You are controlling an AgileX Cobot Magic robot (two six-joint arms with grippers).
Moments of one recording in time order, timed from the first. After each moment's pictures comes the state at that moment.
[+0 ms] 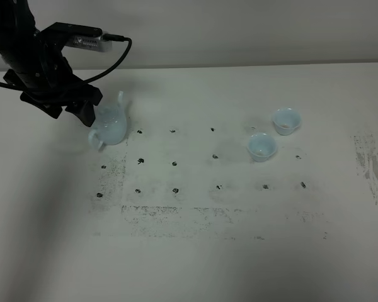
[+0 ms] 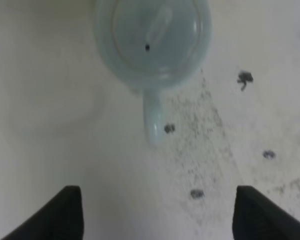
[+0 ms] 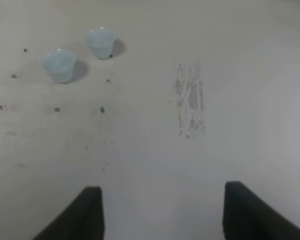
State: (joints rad) left arm -0.16 2.06 -1.76 -0.12 1.11 0.28; right arm 0.00 -0.01 -0.52 0.01 1.12 -0.03
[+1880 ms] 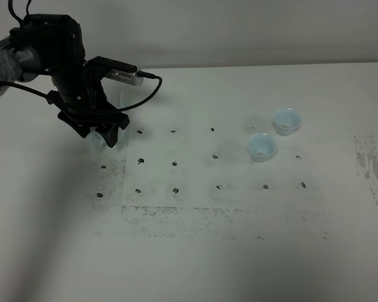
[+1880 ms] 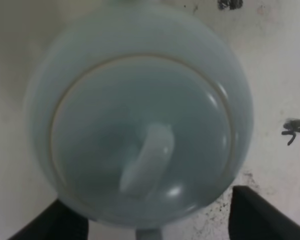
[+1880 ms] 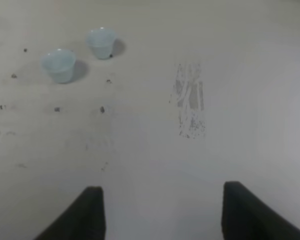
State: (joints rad) left arm -0.21 2.35 -1.97 -0.06 1.15 0.30; right arm 0.00 -0.01 -0.52 0.01 1.12 -0.03
